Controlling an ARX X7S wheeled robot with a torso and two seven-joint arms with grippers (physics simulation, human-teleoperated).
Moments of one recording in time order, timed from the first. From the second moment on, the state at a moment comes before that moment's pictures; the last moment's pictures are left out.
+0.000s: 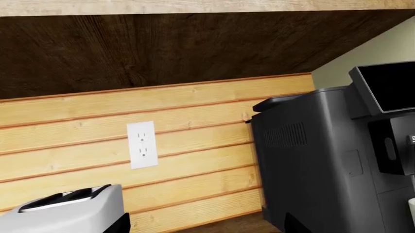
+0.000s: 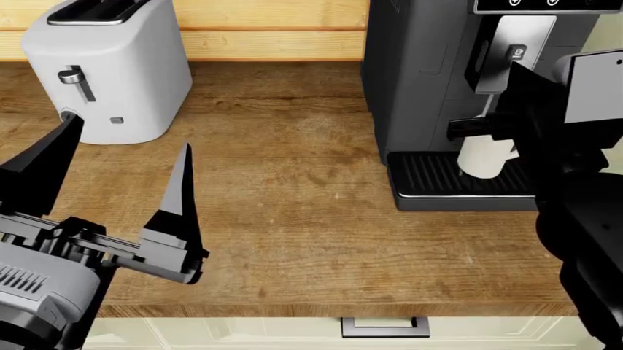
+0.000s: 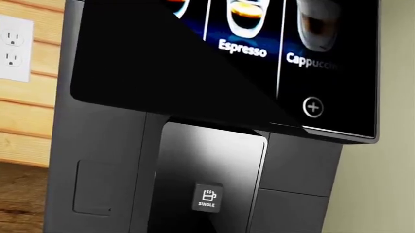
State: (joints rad) left arm -0.20 -0.83 0.13 0.96 -0.72 -0.32 -0.49; right arm 0.78 0.52 -0.09 -0.40 0.48 0.85 0.23
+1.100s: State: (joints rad) left arm -0.02 -1.03 -0.12 1.03 -0.81 -0.11 -0.64; right arm 0.11 1.10 0.69 -1.03 1.28 0.61 0.60
